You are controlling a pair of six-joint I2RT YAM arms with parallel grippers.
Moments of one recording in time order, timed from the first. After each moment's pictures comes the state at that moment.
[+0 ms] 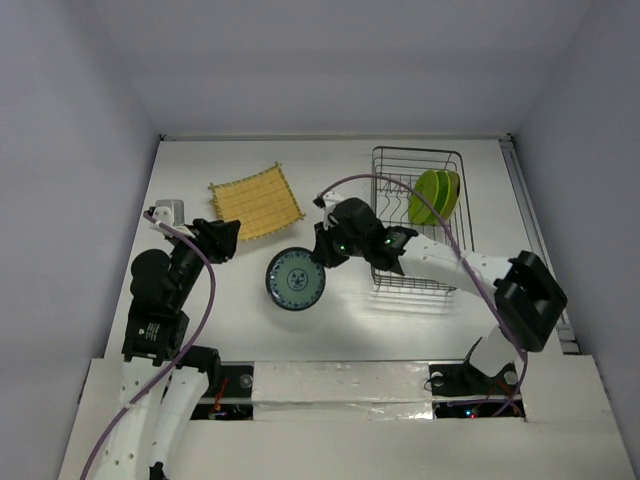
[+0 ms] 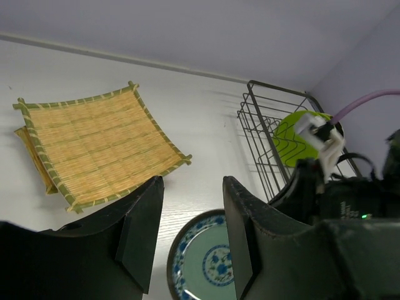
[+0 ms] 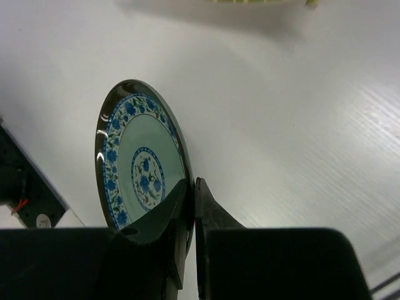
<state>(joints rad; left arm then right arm) -0.15 0.47 0.67 -0.23 0.17 -0.43 0.86 1.57 1.14 -0.16 -0.10 0.36</state>
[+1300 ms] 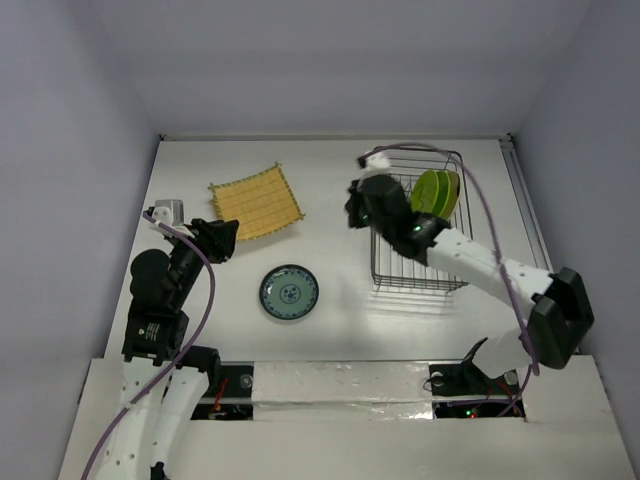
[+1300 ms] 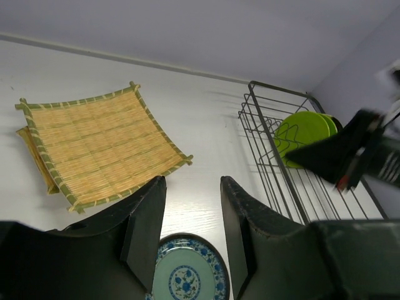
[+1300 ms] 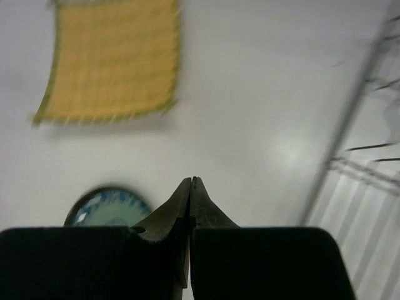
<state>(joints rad) -0.14 0.47 0.67 -0.23 0.17 -0.43 0.83 1.51 1.17 -0.16 0.29 0.37</state>
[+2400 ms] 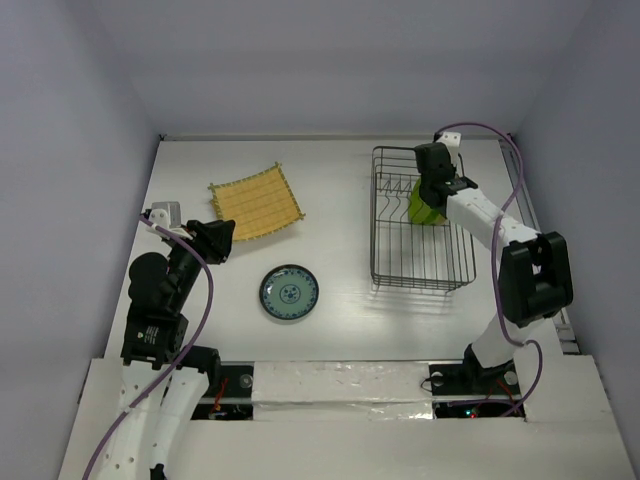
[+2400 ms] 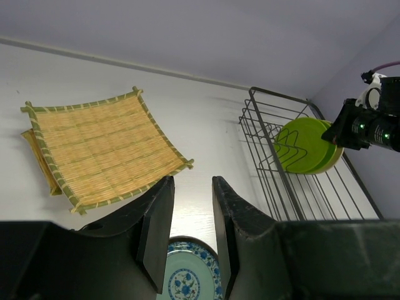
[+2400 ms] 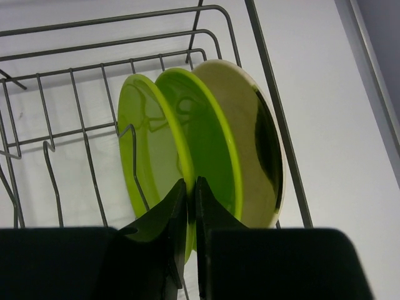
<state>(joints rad) -0.14 0.45 0.67 -0.24 0.15 -0.43 0.30 1.69 1.29 -0.30 0.62 0.28</state>
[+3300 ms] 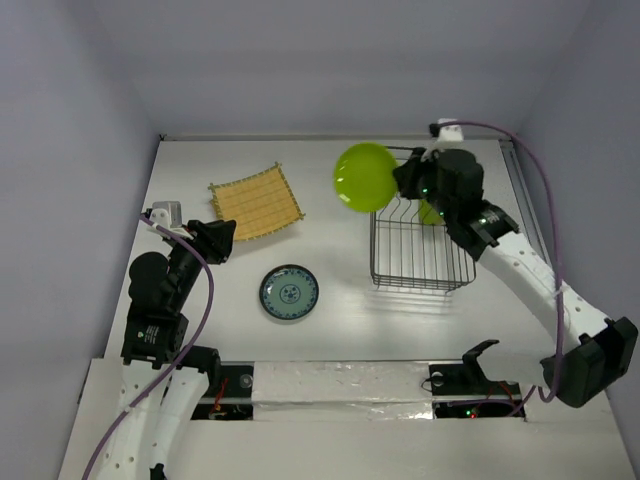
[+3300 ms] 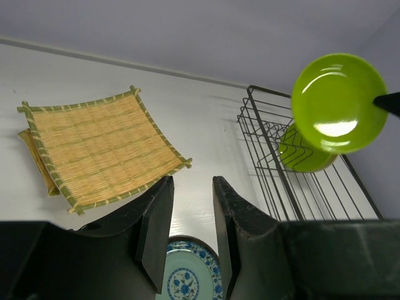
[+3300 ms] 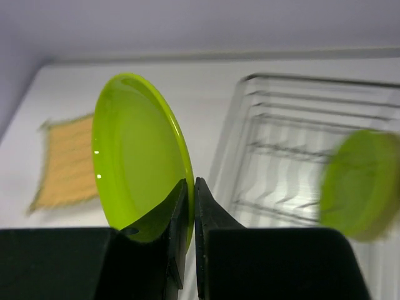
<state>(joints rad) -0.14 0.46 0.67 -0.23 0.16 -0.43 0.44 1.22 1.22 -0.23 0.19 0.31</state>
